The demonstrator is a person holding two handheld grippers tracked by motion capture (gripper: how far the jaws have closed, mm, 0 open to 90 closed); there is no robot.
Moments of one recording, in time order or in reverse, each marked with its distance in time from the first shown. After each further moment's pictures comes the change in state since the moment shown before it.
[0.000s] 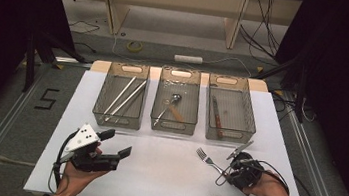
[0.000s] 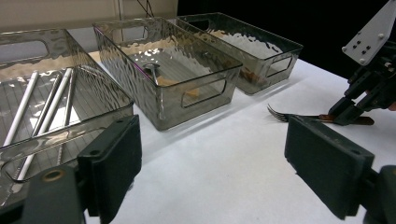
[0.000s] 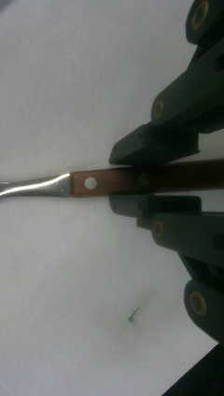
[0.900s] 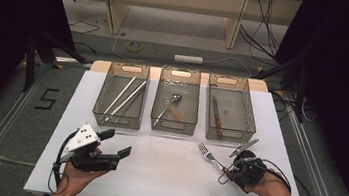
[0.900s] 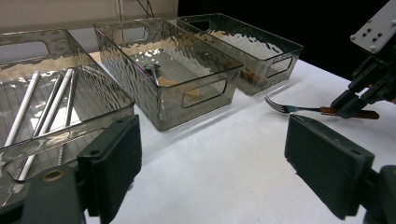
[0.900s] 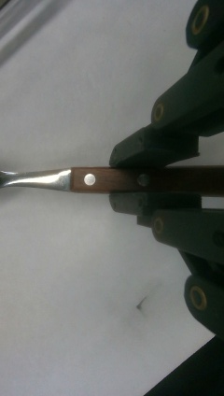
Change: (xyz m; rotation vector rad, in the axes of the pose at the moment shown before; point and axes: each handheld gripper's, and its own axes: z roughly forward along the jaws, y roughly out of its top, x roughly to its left) left arm 0.001 0.000 0.000 0.000 0.000 0.000; right arm -0.002 -0.001 -0.014 -0.078 0.003 0.001
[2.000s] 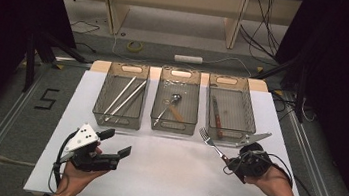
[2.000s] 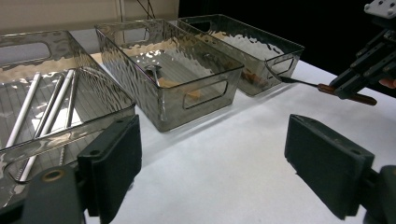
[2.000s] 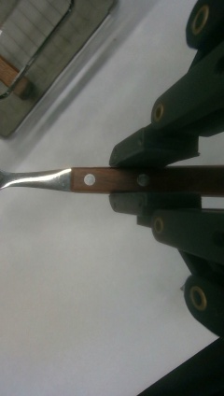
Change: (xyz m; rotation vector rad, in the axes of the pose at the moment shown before) left arm 0.000 0.000 0.000 -0.004 0.004 0.000; right arm -0.008 0.008 -0.024 -0.197 0.027 0.049
